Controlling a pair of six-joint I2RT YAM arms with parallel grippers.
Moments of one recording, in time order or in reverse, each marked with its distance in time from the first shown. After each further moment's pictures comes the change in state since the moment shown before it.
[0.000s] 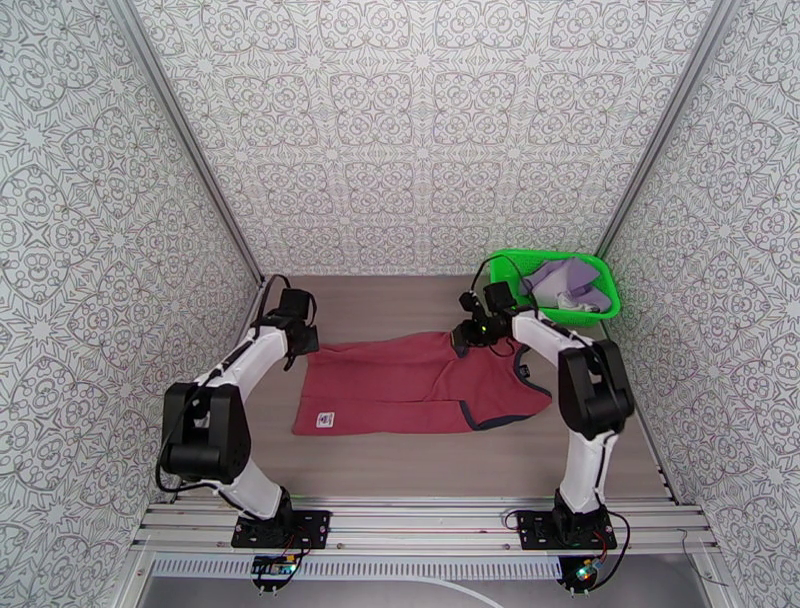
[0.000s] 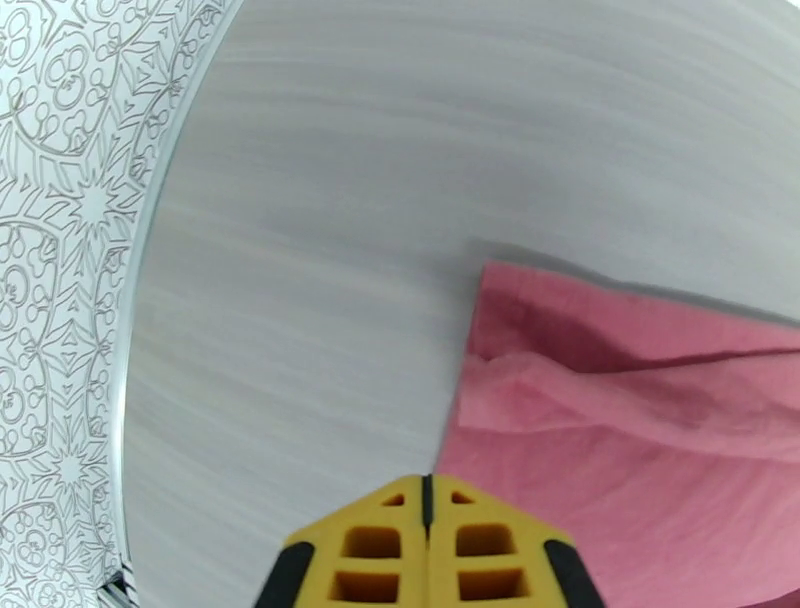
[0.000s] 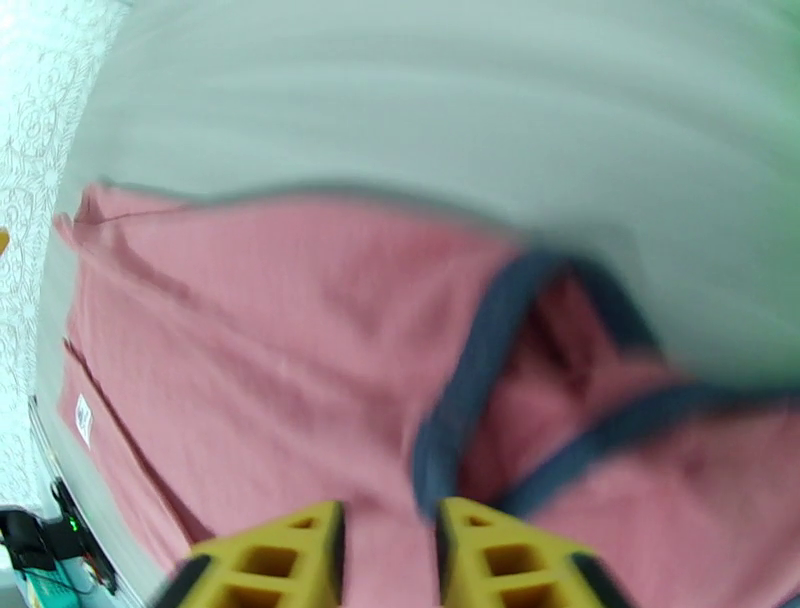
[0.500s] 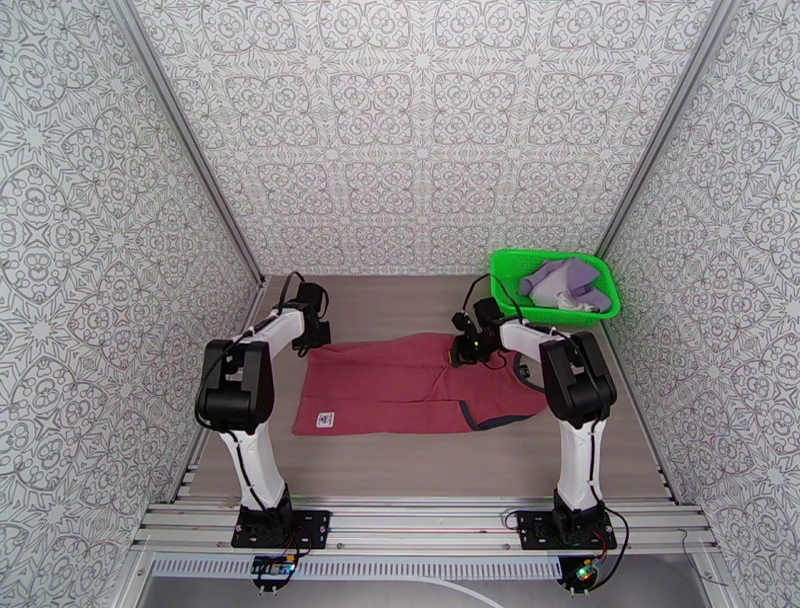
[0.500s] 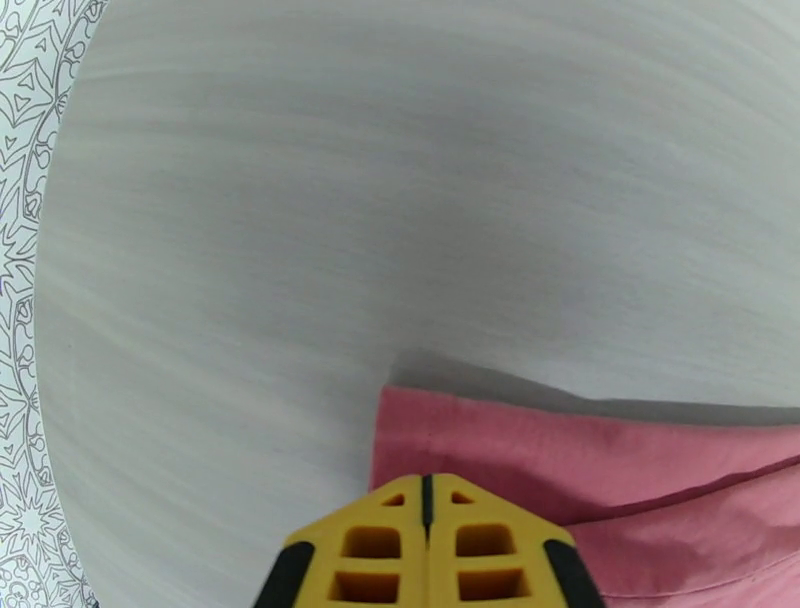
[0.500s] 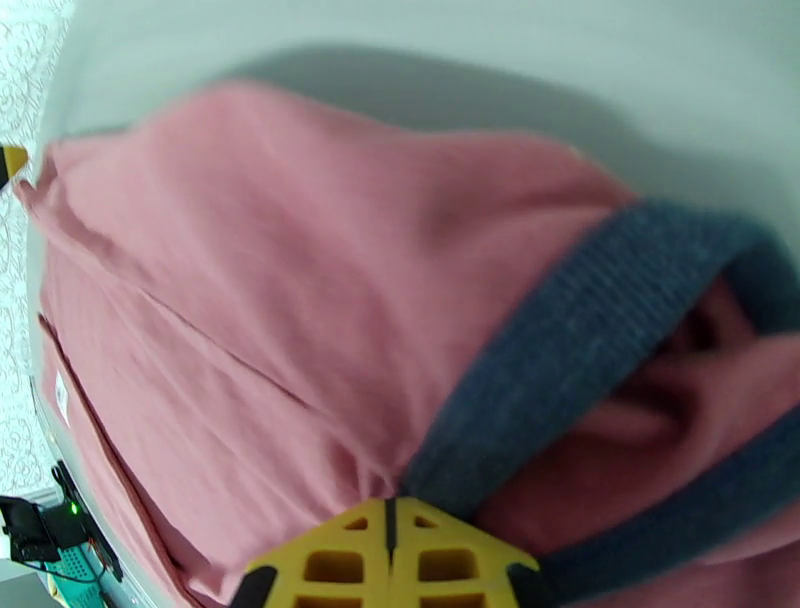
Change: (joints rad) left arm 0.002 0.287 0.185 -0.004 0.055 0.001; right arm 0.031 0.032 -0.148 0.029 -0.041 0.020
